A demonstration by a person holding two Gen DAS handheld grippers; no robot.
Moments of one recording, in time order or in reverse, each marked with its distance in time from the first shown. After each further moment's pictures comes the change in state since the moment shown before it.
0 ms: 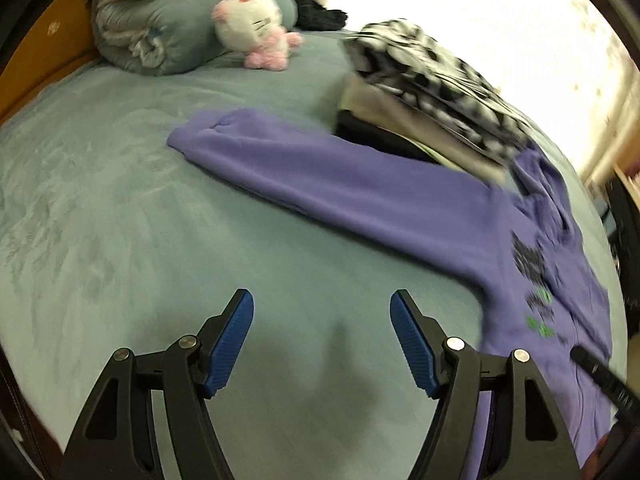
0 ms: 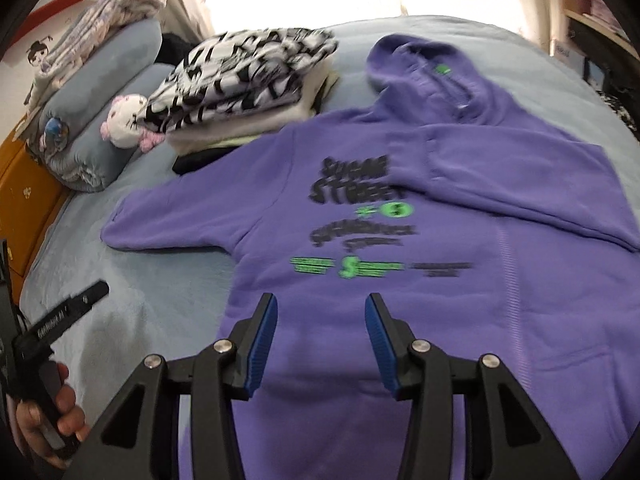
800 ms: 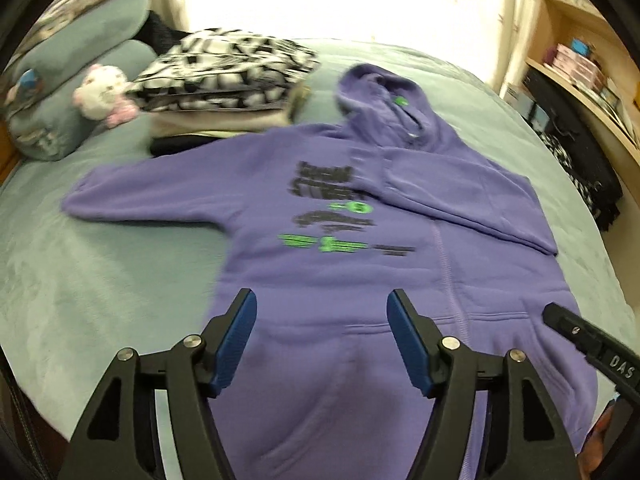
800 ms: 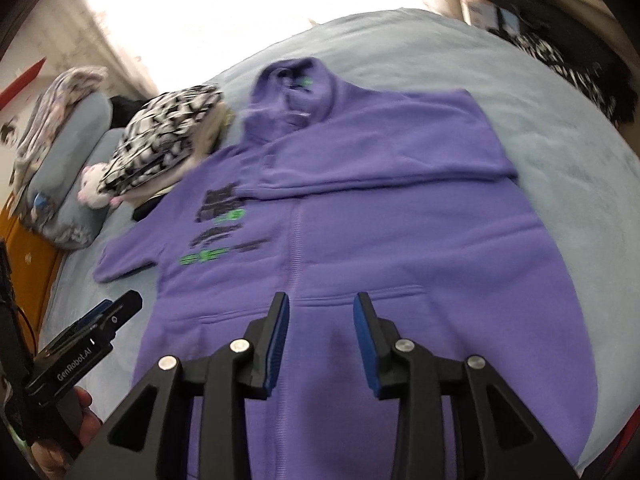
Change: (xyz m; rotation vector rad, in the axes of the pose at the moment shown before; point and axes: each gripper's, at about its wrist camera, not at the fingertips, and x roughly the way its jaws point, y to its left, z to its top) left arm -0.077 -0.248 -0.102 0.358 0.015 -0.073; right arm -0.126 -0.167 -0.051 0.208 -0.060 -0.026
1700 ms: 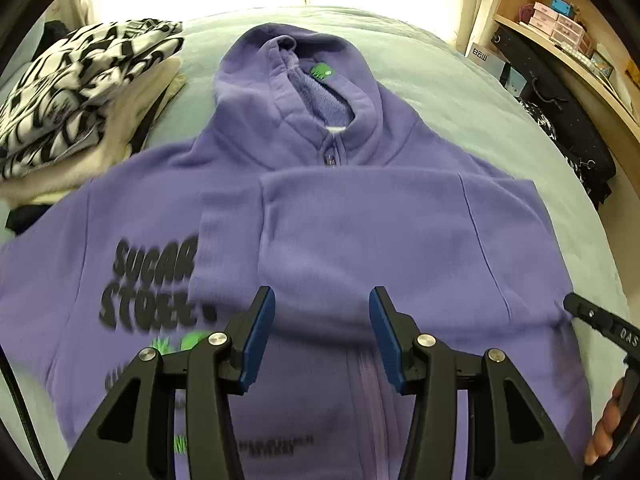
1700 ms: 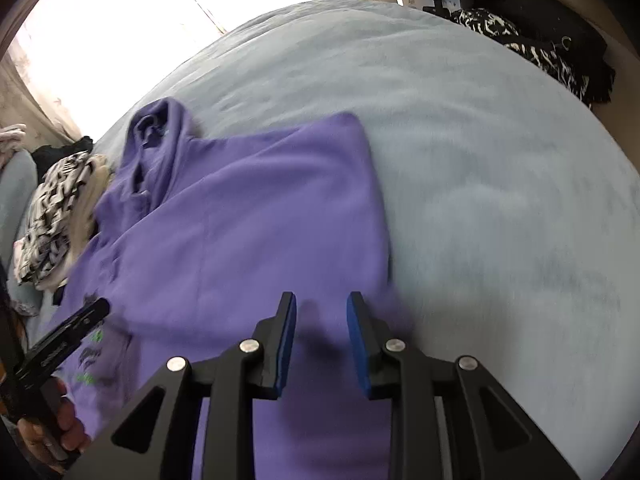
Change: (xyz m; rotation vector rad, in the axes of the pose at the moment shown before) left arm 0.186 -0.129 0.103 0.129 0.111 -0.147; right arm 0.084 -0.174 0.109 0.166 0.020 -0.132
